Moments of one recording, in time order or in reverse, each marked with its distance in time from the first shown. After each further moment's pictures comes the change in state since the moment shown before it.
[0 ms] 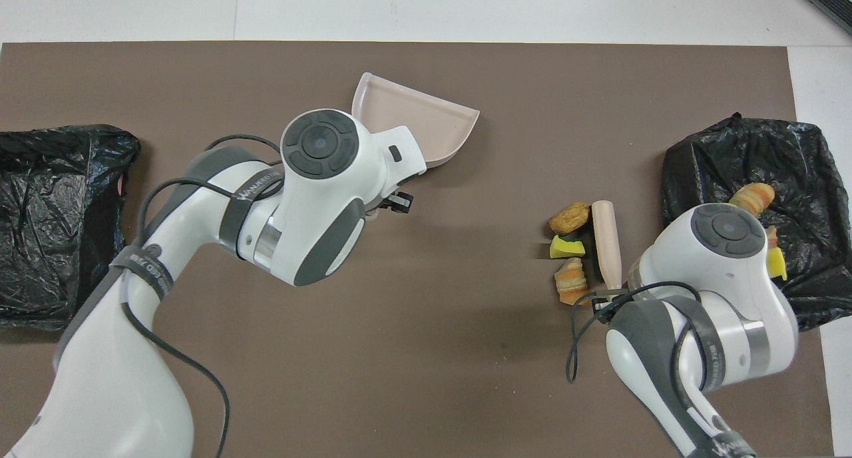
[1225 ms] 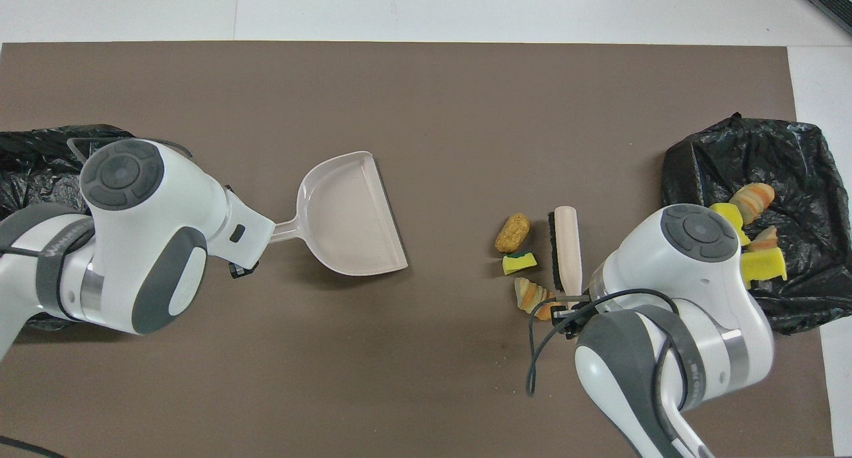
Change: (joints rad) left arm 0.243 -0.319 -0.017 -0.431 0.002 -0.011 1.097; right arm 0.122 -0.027 -0.010 0.063 0.146 -0.085 0.112
